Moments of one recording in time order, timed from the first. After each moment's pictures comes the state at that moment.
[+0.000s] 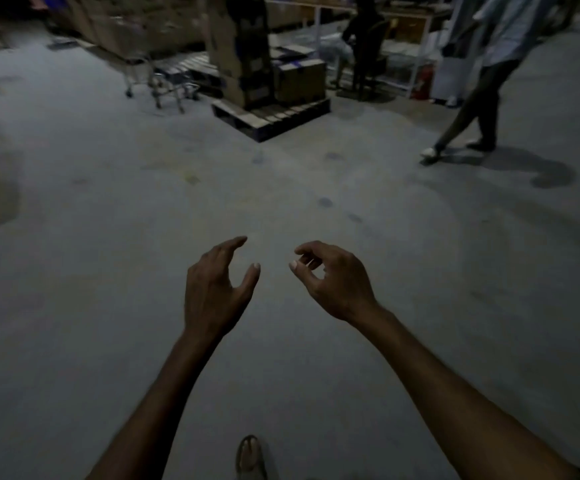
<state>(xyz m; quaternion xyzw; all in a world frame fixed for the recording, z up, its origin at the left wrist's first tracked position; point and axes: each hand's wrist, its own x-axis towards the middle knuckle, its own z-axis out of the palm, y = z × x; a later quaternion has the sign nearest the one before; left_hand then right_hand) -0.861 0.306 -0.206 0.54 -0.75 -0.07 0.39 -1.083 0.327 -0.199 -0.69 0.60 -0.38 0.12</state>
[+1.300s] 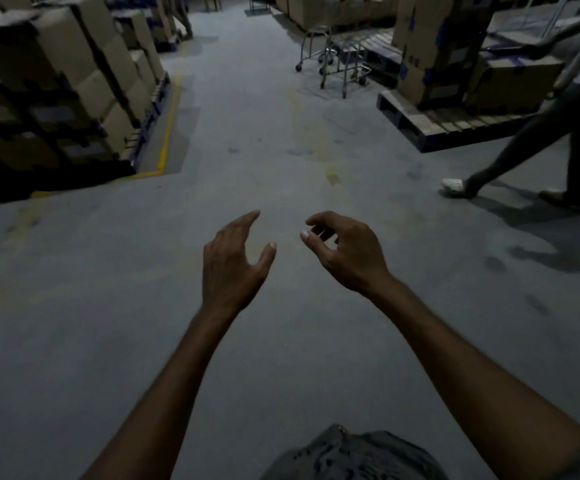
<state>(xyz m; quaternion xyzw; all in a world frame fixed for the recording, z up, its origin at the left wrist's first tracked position) -0.552 -0.049 -0.215 0.71 -0.60 0.05 0.36 -0.756 -0.135 -0.198 -0.81 0.40 -0.37 0.21</state>
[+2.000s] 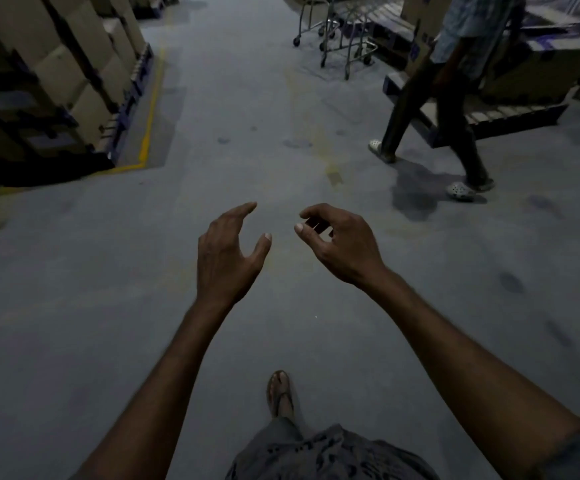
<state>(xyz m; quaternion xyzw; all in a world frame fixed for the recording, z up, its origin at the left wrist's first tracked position) -0.459 -0.298 -0.232 0.70 -0.60 0.01 0.38 -0.660 -0.386 -0.218 -0.81 0.40 -0.35 0.23</state>
